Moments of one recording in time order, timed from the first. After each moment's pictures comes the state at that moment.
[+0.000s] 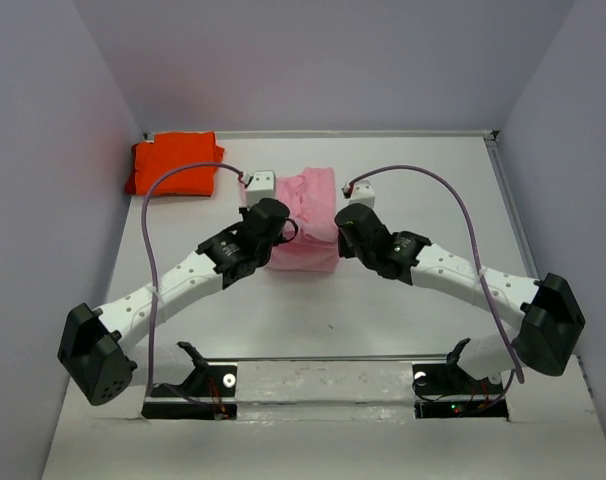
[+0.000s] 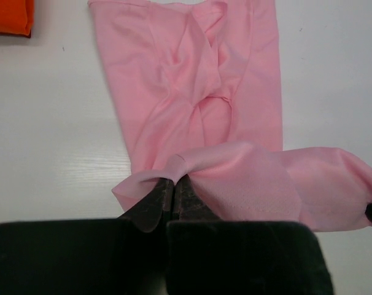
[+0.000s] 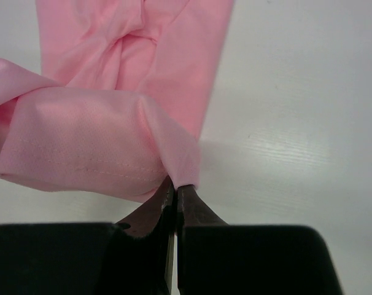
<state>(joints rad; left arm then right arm) -0.81 1.19 0.97 -0.39 -0.62 -0.55 0.89 1.38 1.05 -0.37 0.50 0.52</state>
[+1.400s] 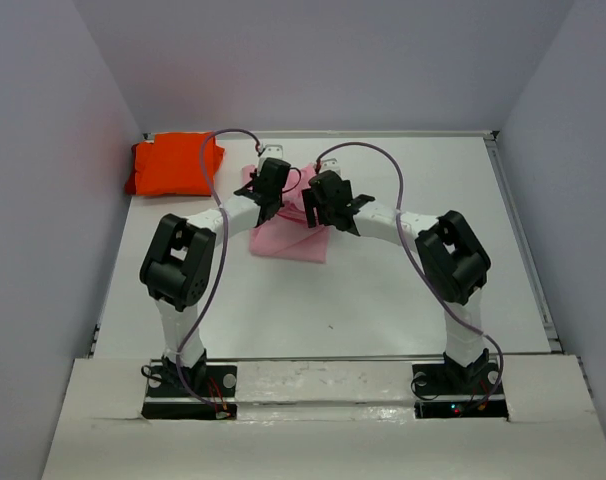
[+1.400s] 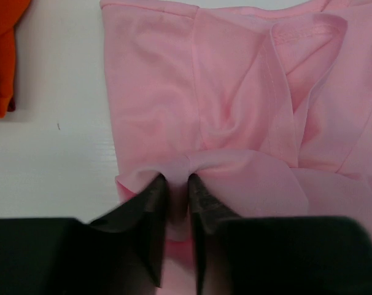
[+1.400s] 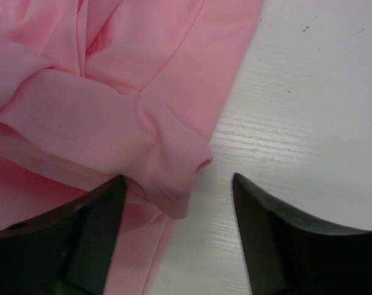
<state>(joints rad) -0.49 1.88 1.28 -0.09 -0.46 -0.28 0.69 2.01 1.45 -0.20 0.39 0.30</state>
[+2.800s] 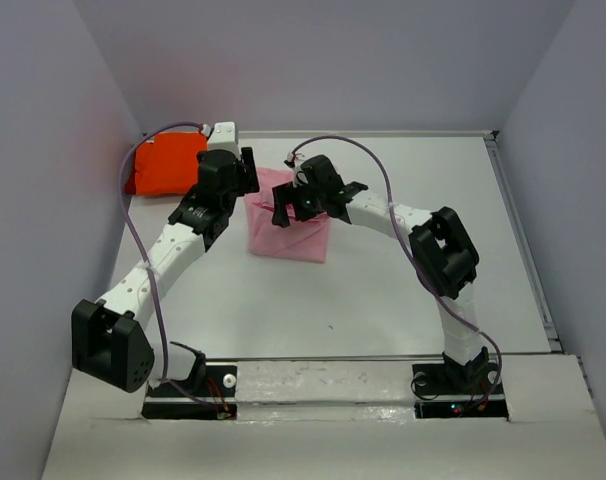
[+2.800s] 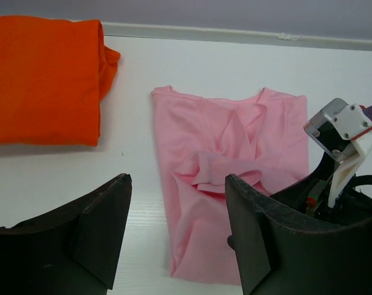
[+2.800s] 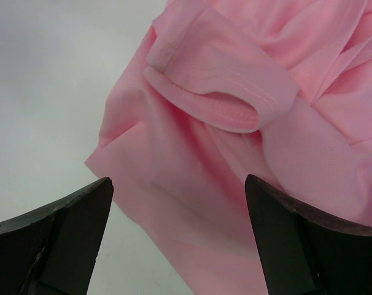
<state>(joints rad) -0.41 1.32 1.11 -0.13 -0.35 -0.22 0.68 2.11 1.65 -0.21 -0.23 0.28</state>
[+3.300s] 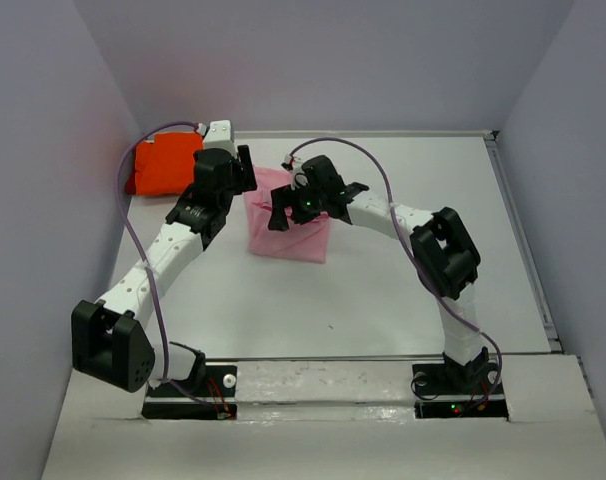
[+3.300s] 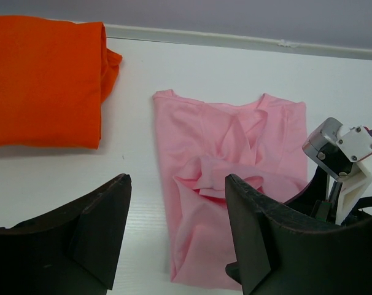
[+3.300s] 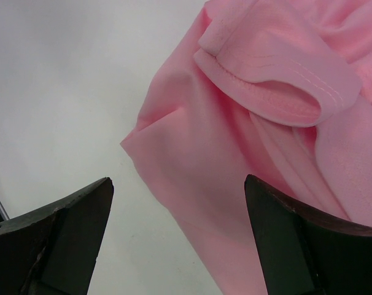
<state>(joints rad) -0.37 1.32 1.11 -0.11 -0.31 -0.24 0.68 2.10 1.64 -0.21 -0.38 0.29</state>
